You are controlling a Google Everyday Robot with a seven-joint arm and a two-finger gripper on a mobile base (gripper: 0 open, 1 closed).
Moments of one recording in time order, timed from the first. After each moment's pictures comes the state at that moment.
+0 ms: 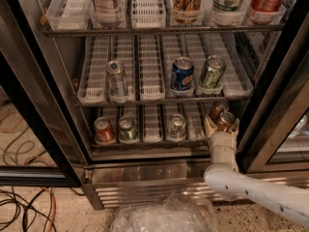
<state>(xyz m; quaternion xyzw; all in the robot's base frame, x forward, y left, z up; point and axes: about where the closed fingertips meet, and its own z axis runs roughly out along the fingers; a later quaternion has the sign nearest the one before) 0.671 -0.284 0.618 0.08 0.69 -0.09 0.71</state>
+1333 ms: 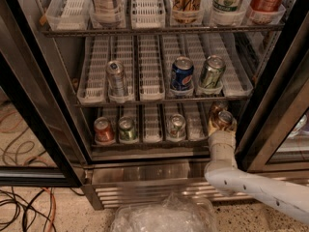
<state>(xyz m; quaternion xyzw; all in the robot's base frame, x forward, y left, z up) 0.687 -0.287 0.600 0.08 0.71 -0.09 0.70</state>
